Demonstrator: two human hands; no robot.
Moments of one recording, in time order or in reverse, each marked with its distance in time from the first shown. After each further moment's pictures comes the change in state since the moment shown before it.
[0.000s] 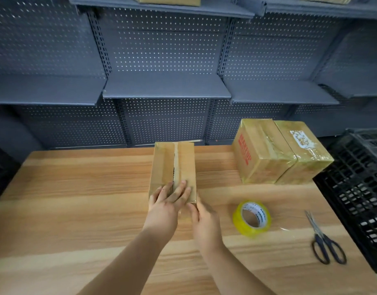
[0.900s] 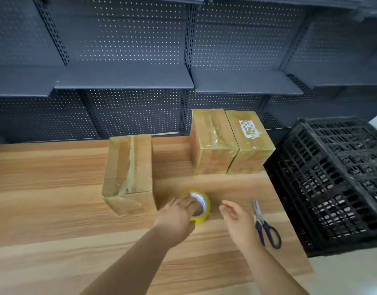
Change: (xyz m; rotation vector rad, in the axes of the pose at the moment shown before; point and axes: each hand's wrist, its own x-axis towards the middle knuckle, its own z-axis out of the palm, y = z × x) left_hand 0.046 0.205 0.016 -0.228 -0.235 0.192; right_hand -0.004 0.151 -0.222 0.176 -0.079 0.533
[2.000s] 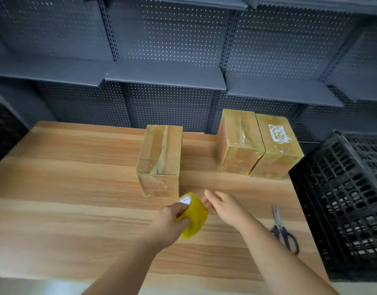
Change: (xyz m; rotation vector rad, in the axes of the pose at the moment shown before) left_hand -0.091 0.000 -0.021 -0.747 0.089 -0.561; right_hand -0.007 -0.059 0.043 -0.199 -0.531 -0.152
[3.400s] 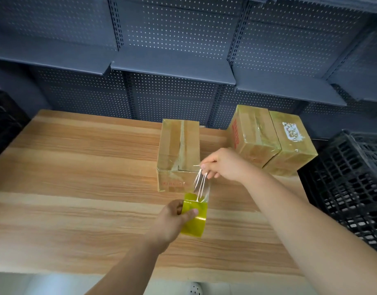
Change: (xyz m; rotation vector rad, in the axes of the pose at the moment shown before) left_hand -0.015 -0.030 -0.041 -0.666 -0.044 -0.210; right_hand 0.034 -0.137 0.002 -0.395 -0.120 -0.095
